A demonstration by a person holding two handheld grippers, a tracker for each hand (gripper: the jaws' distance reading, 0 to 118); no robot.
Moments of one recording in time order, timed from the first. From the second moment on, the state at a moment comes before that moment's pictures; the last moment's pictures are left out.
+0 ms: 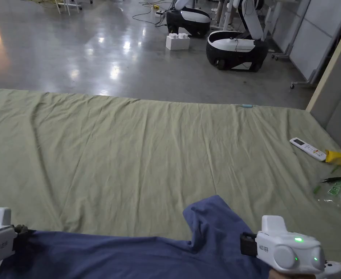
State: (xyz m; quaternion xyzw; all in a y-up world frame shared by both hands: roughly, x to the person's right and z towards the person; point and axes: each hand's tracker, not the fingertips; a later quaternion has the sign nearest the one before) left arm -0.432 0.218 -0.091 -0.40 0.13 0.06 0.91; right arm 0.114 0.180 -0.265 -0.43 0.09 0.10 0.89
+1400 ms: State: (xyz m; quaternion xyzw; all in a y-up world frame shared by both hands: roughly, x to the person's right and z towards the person) left arm -0.410 0.286 0.114 -0.32 0.11 0.07 0.94; right arm 0.178 0.287 -0.051 -0.37 0.15 0.07 0.91
